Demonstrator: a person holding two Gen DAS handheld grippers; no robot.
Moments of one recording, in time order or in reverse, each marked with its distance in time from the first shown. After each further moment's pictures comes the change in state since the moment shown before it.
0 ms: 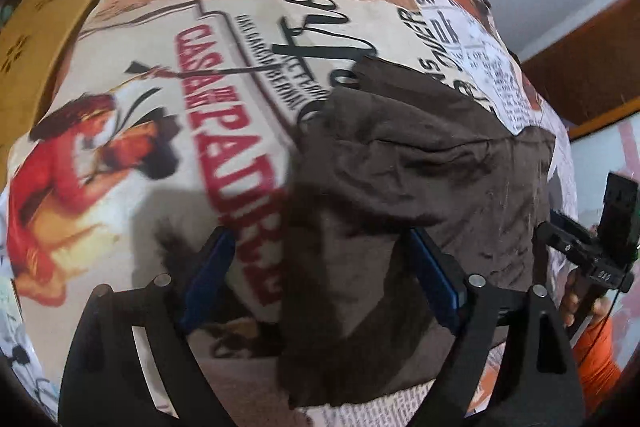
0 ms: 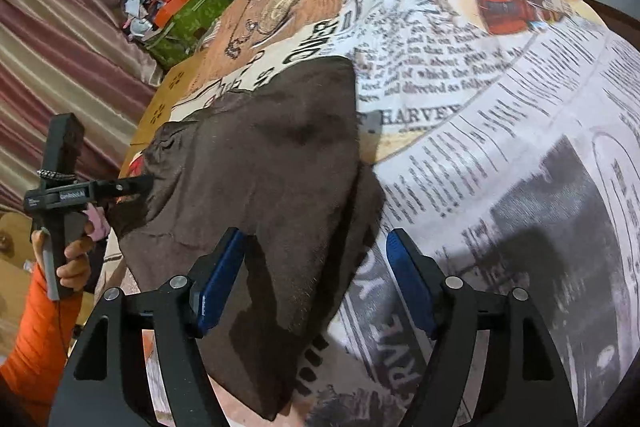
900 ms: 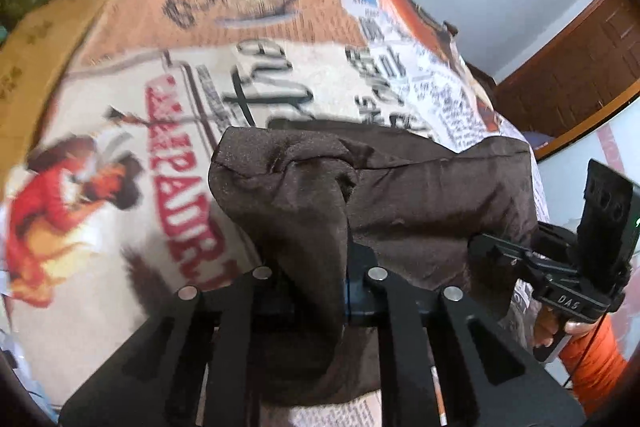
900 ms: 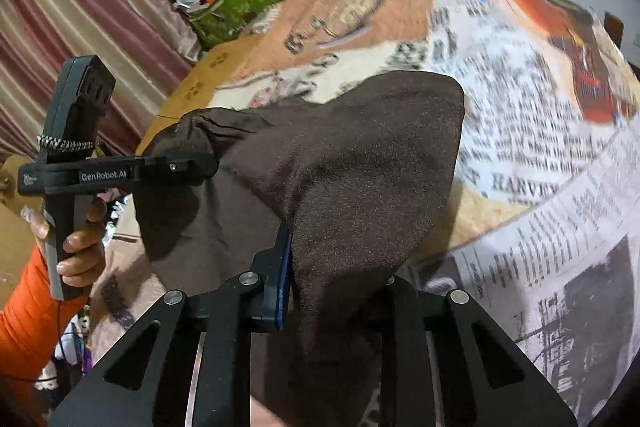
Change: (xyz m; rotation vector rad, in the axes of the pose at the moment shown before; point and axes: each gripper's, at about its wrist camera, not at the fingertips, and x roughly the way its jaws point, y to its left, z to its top) left arm -0.041 -0.034 -0.003 0.033 -0.175 -0.050; right arm 0.007 0.067 0.019 -0.219 -0.026 0.034
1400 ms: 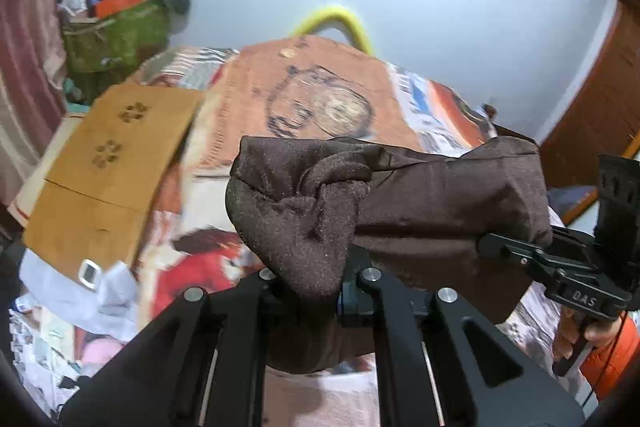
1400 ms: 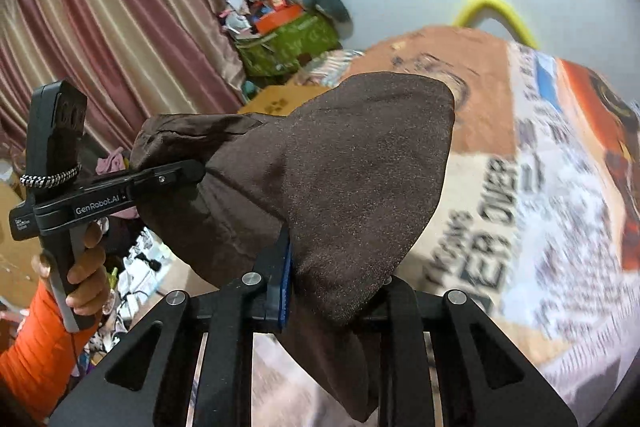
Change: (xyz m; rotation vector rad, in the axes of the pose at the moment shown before) left arm -0.118 0.054 0.027 -0.015 -0.293 0.214; right arm 0.017 0.090 0.074 -0.133 -0.130 0.074
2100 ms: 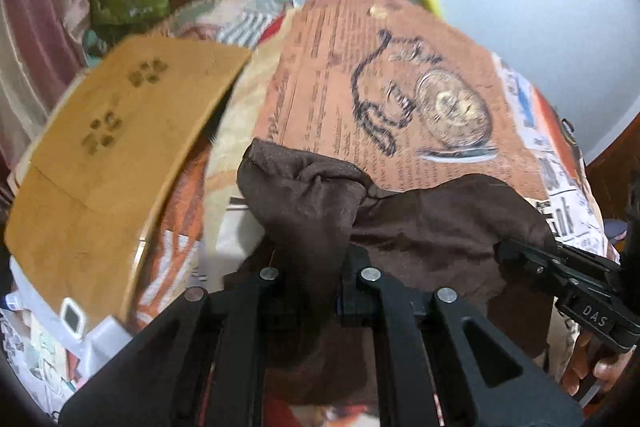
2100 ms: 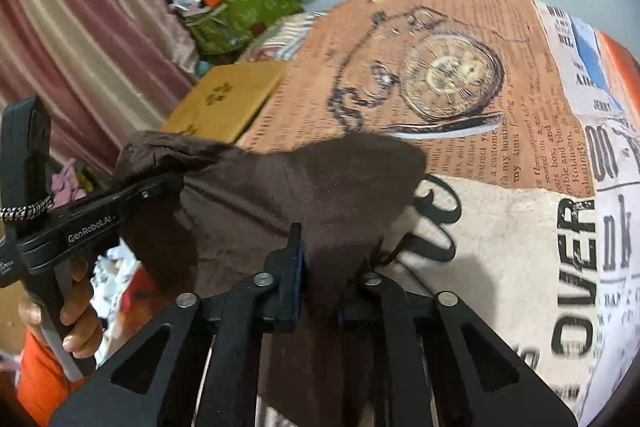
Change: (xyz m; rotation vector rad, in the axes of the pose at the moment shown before) left arm 0.182 0.101 0.046 -0.132 0.151 0.105; right arm 0.156 -0.065 0.049 0.147 0.162 -0.092
